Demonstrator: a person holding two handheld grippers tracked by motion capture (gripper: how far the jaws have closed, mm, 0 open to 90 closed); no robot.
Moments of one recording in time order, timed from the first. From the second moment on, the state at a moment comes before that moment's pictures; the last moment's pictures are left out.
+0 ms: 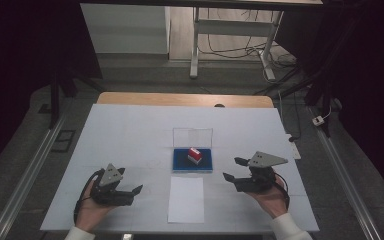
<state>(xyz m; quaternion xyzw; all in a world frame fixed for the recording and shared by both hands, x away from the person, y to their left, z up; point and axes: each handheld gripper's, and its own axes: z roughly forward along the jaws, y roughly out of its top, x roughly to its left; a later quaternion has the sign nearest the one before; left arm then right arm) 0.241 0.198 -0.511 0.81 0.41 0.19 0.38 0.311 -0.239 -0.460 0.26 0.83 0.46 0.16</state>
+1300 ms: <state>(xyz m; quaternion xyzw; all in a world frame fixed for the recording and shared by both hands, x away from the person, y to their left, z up) 0.243 0.199 -0.513 0.81 0.41 0.18 0.38 0.369 -0.152 -0.474 0.26 0.86 0.42 0.12</state>
